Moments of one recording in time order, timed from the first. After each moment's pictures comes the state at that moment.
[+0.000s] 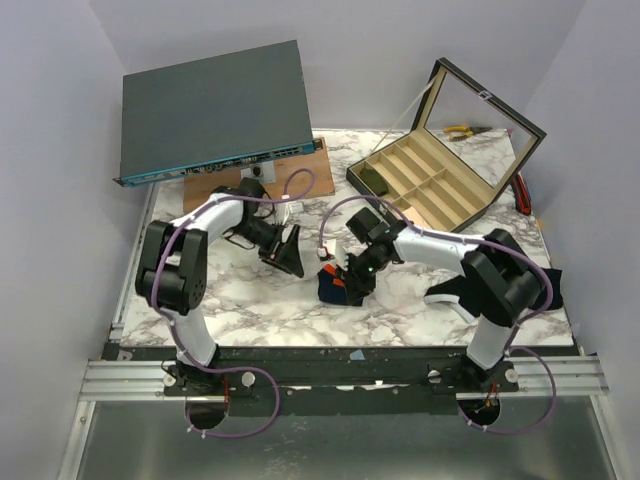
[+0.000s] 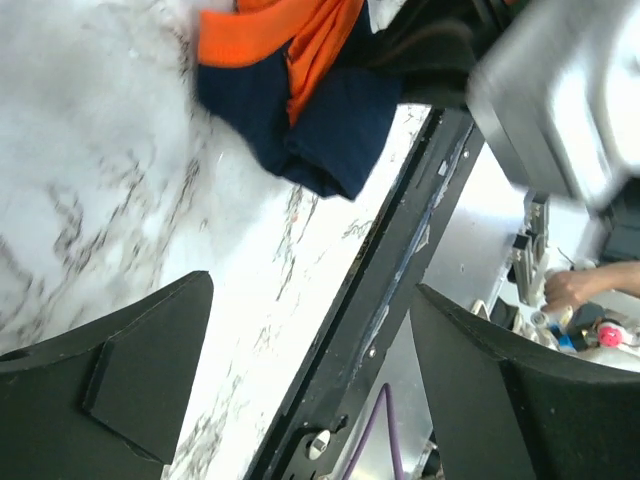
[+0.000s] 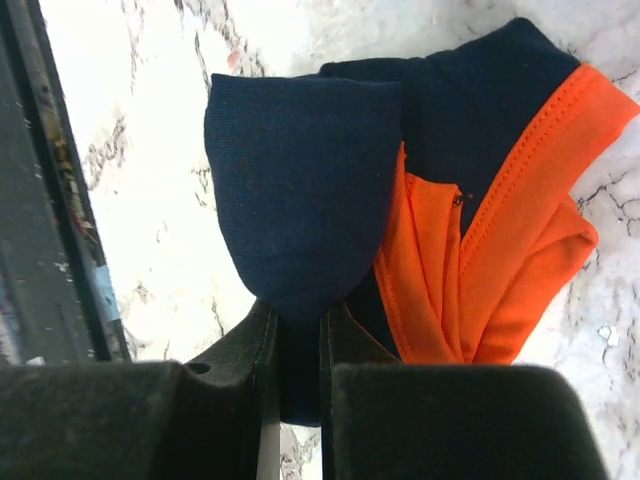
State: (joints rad) left arm -0.29 1.85 1.23 -0.96 0.98 0.33; right arm 0.74 1.74 1.02 -0.52 -0.54 -0.58
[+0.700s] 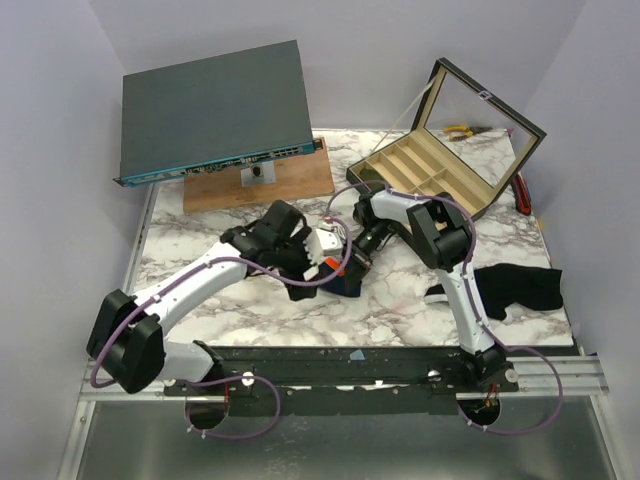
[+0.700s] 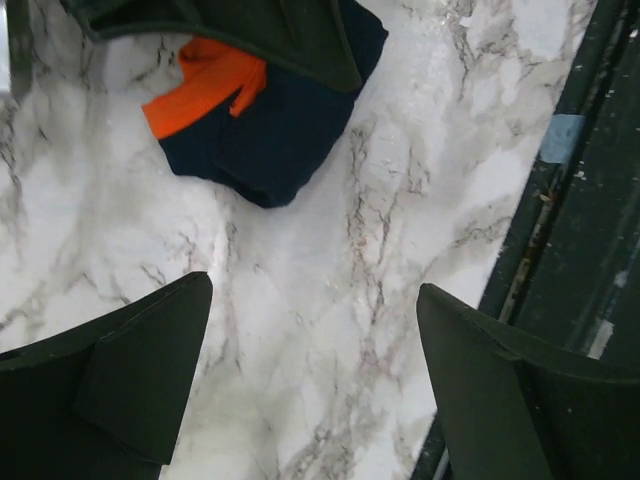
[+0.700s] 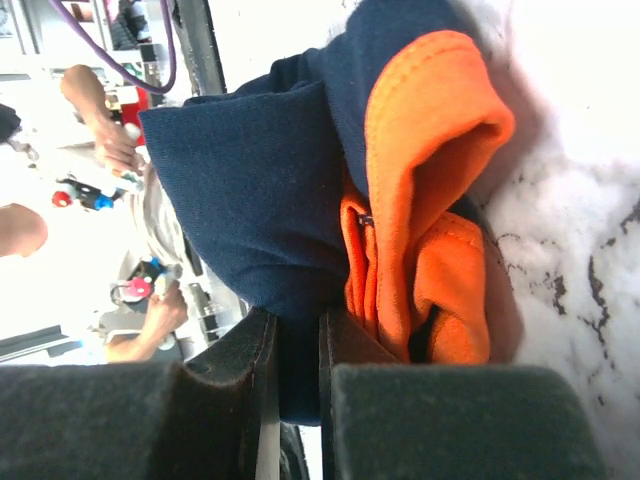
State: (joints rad) left arm -0.60 1.31 0.96 -0.67 0.50 0.44; right arm 0.51 2.43 1.69 -1.33 -1.05 -0.75
